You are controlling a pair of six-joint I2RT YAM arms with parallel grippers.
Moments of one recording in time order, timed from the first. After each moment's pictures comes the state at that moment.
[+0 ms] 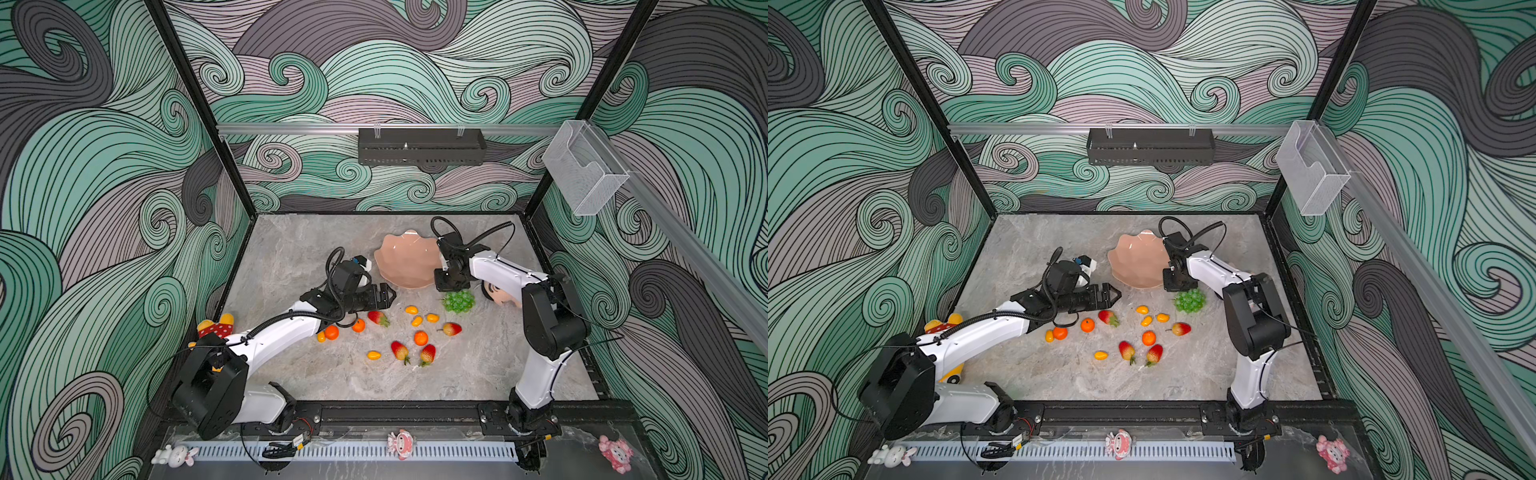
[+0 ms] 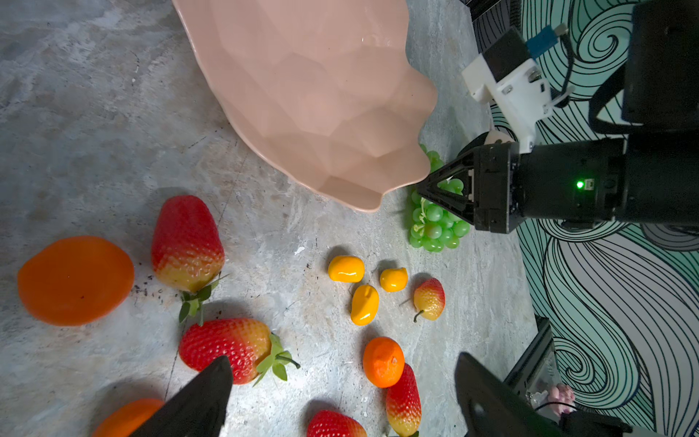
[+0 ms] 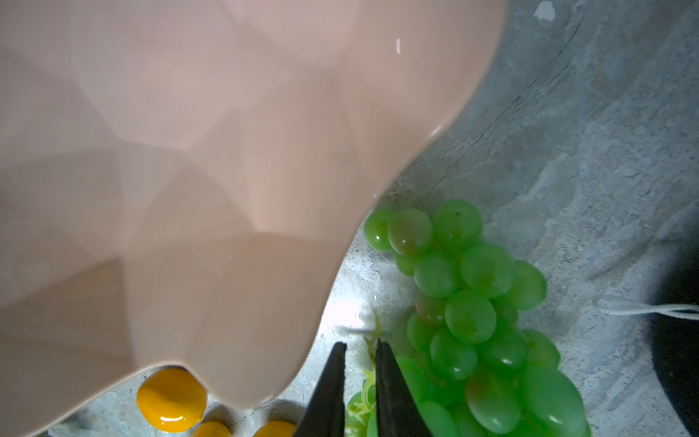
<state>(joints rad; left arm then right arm) -0.62 1.34 0.81 -0.17 0.23 -0.68 0.40 1.85 1.30 -0.75 0.02 0.30</state>
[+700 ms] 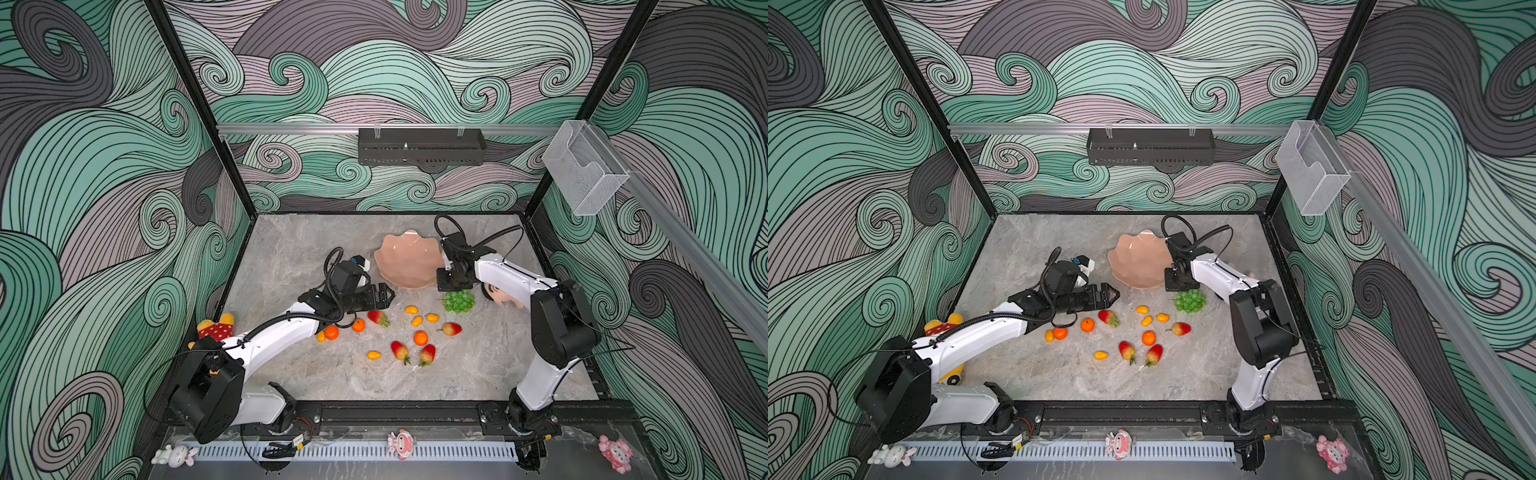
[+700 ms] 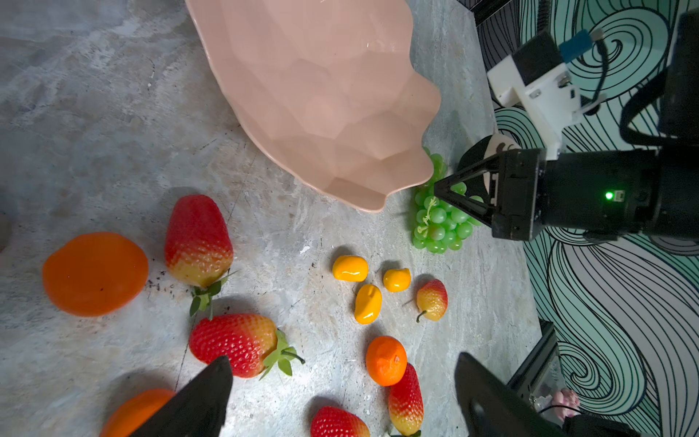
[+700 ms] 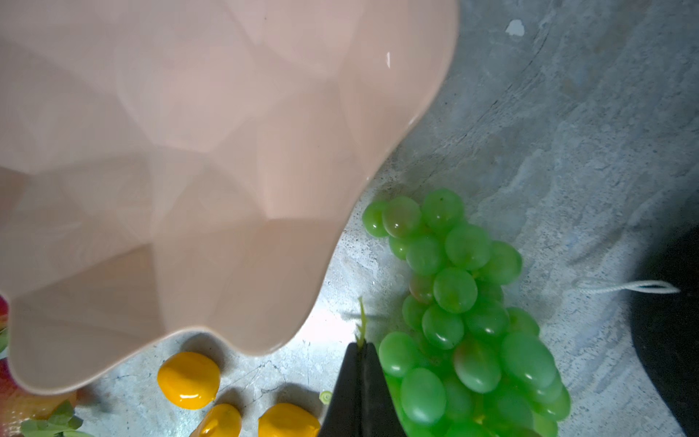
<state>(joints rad) -0.62 1.32 0.81 -0.20 0.21 -0.68 0.40 1.76 1.24 -0.72 0.02 0.31</state>
